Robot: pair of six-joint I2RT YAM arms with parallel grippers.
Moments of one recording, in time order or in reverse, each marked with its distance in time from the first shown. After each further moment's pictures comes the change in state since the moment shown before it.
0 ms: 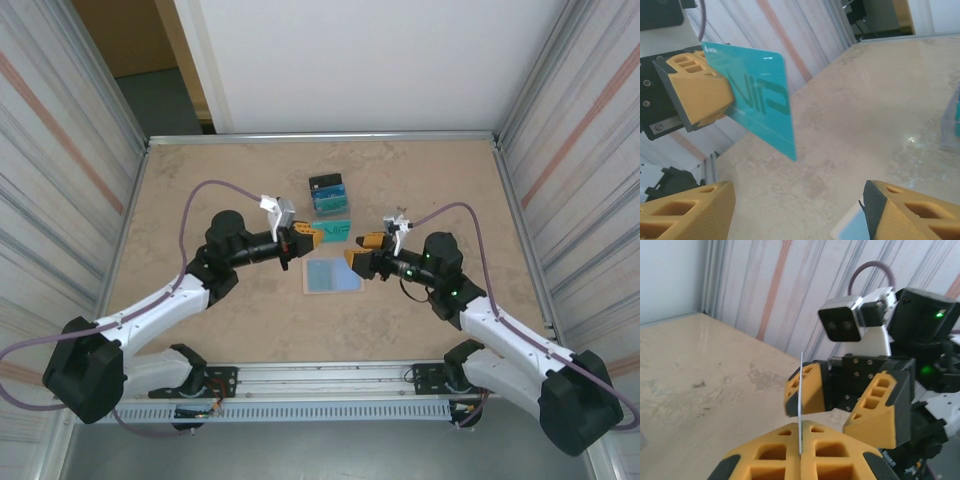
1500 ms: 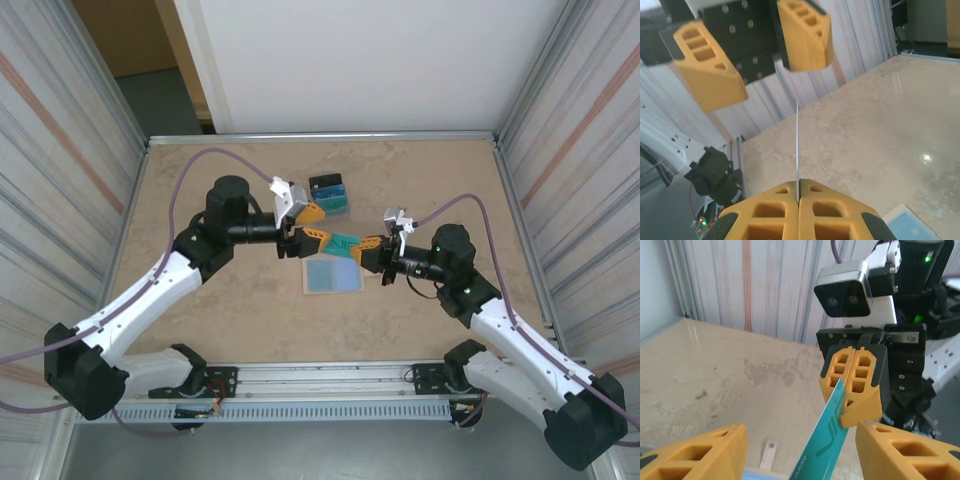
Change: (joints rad) left arm 0.002 0.039 0.408 -0.631 0.097 0.416; right arm 0.001 -0.113 0.135 -0.241 -0.138 -0.137
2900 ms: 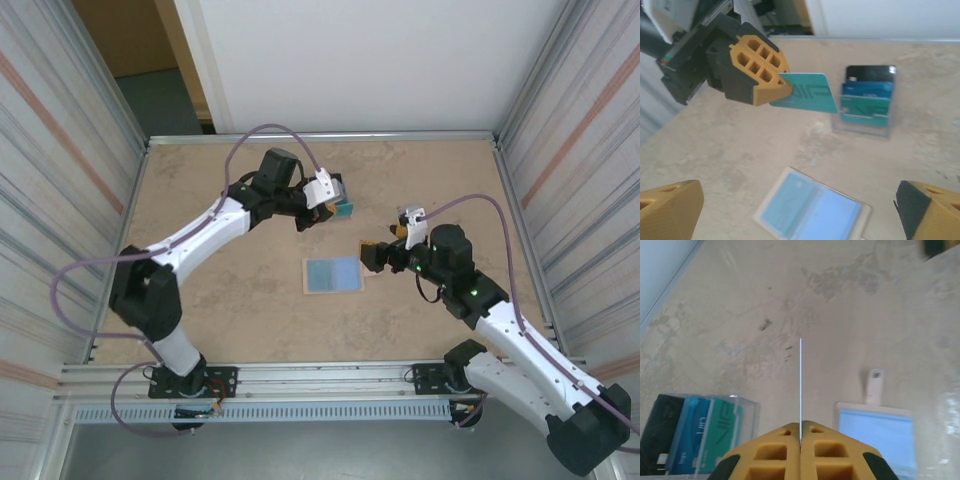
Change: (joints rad) left arm 0.042 0.505 0.341 -0.254 -0.236 0.504; right arm 0.008 -0.034 0.053 -0.318 0.546 -0.047
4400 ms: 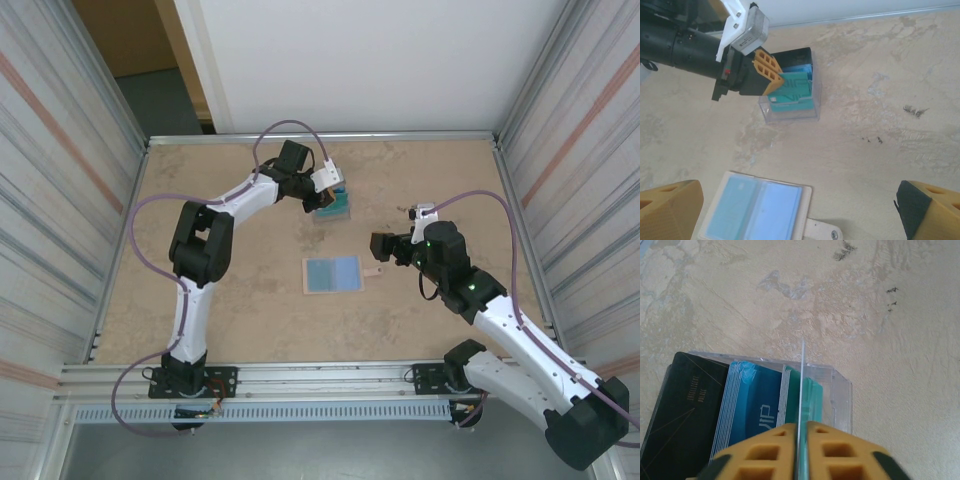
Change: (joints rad) left arm 0.100 0.494 0.345 0.012 -0.050 0.074; right arm 0.000 0.039 0.033 -0.114 0.256 0.087
